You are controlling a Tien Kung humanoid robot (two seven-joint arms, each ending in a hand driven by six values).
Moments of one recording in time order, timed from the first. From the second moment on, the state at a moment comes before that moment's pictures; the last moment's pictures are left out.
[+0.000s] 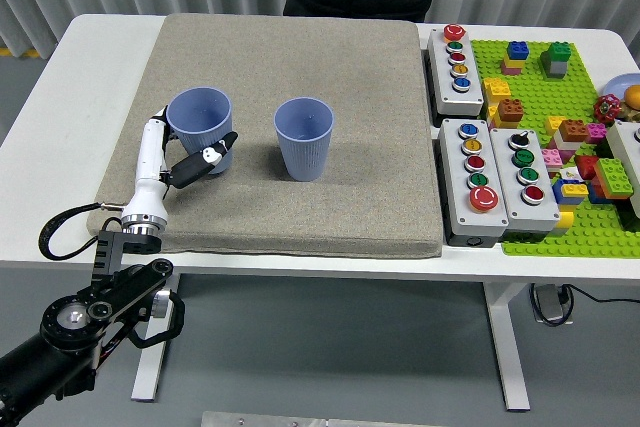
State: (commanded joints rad) left arm -0.39 0.17 -0.84 -0.97 1.03 0.65 -0.47; right arm 0.19 -0.06 1.93 0.21 -1.25 -0.32 -0.39
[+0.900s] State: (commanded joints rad) left arm -0.37 0.16 -0.85 -0.95 1.08 0.62 -0.46; right arm 0.18 -0.06 1.93 0.21 -1.25 -0.32 -0.39
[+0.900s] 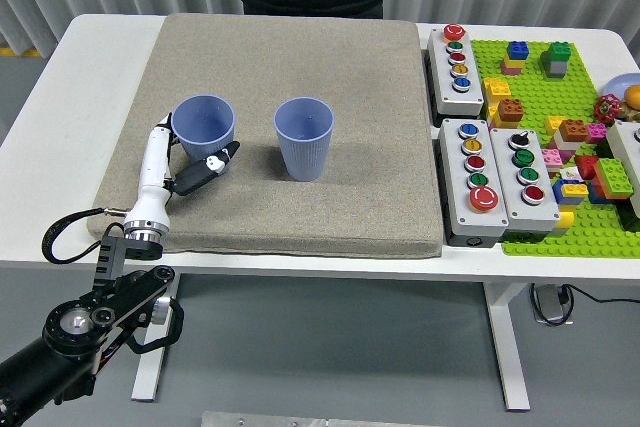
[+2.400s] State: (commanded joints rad) left arm -0.17 0.19 -1.11 -1.30 0.98 0.64 -0.62; right arm 0.18 -0.06 1.95 0.21 -1.28 -0.32 -0.39
